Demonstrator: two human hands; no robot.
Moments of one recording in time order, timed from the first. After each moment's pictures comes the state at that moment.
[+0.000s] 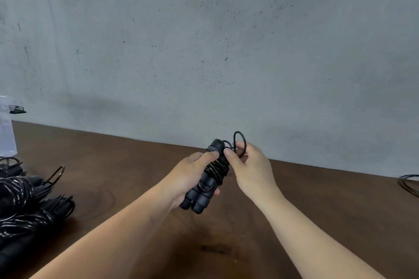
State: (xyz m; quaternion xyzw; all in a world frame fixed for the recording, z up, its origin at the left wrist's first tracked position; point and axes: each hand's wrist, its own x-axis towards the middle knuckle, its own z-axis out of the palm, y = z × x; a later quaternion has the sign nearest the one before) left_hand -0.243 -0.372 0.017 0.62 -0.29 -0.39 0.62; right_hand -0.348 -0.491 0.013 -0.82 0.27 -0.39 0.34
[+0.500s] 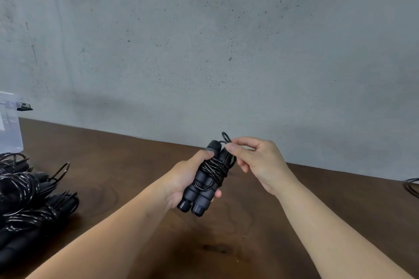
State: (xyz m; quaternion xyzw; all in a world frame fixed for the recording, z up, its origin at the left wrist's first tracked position) left_hand -0.233 -0.368 0.011 0.57 -0.21 -0.47 0.63; right_hand -0.354 -0.503 0.038 -0.73 0.17 -0.33 0.57
